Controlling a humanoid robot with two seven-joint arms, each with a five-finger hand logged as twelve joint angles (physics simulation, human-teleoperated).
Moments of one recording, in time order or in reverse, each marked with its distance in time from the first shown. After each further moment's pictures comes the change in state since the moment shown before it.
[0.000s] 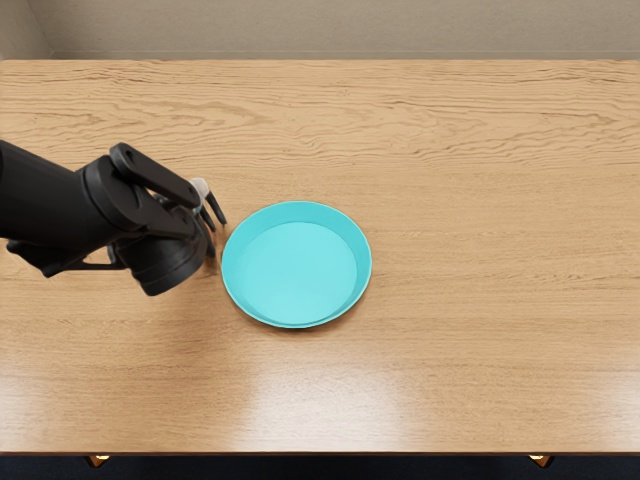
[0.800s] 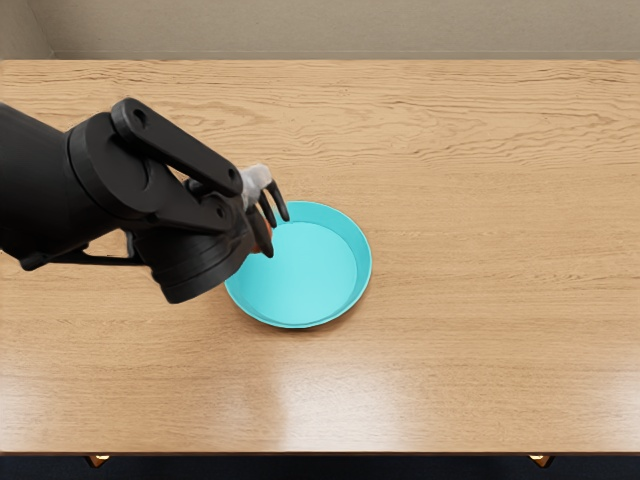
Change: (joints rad) left arm -0.296 0.000 -0.162 -0.277 -0.045 -0.003 0.005; right arm 0.000 0.000 0.000 0.000 0.000 0.000 0.000
